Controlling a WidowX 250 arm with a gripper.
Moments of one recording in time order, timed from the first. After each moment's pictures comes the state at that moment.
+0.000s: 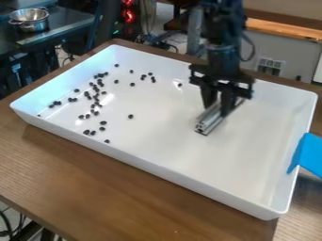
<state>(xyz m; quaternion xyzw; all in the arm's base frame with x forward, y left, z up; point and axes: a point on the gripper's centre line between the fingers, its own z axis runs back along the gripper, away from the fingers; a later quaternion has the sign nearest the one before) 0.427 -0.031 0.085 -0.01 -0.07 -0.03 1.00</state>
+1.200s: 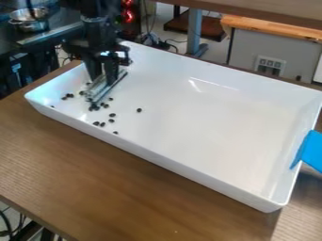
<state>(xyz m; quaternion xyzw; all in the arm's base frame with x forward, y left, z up) 0.398 0.144 0.103 -0.02 -0.07 0.12 0.99</state>
